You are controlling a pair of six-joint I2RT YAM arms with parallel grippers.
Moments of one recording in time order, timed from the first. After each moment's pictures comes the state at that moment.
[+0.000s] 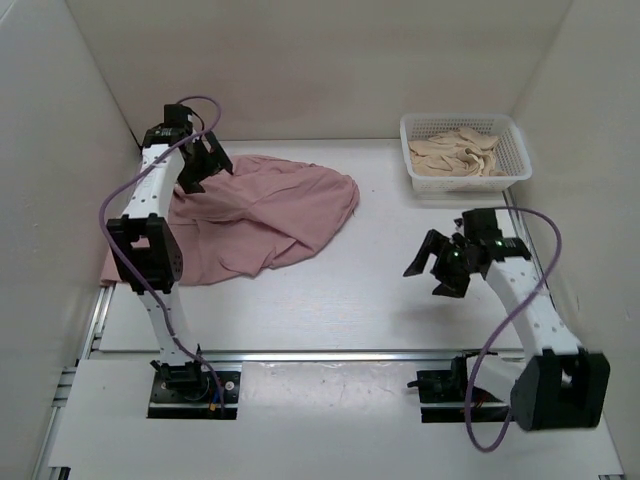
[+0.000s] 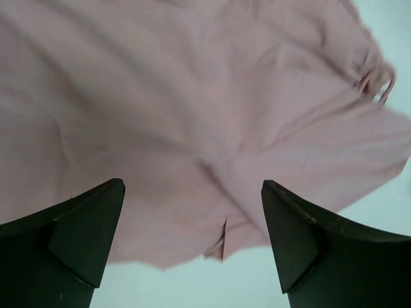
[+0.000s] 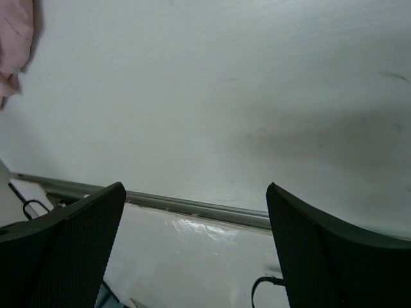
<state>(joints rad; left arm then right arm) 0.03 2.06 2.01 -0.95 0.10 -0.49 0.07 1.06 0.84 -0.92 -0.35 0.51</state>
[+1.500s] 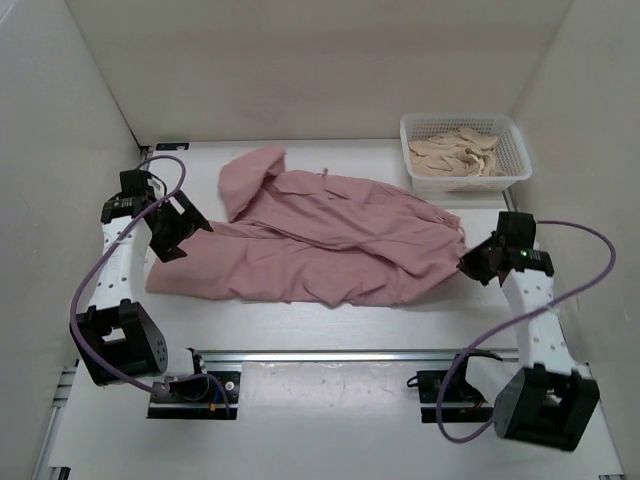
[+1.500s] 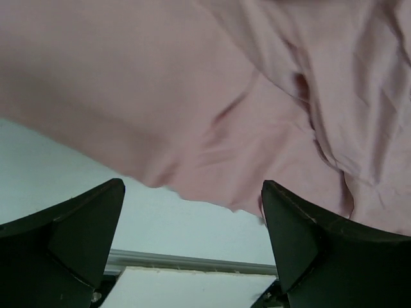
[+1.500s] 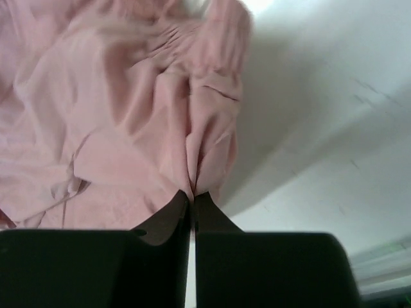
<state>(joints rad) 0.21 1.37 1.23 -0.92 0.24 -0.50 -0.12 1.09 0.85 -0.73 -0.07 0.78</state>
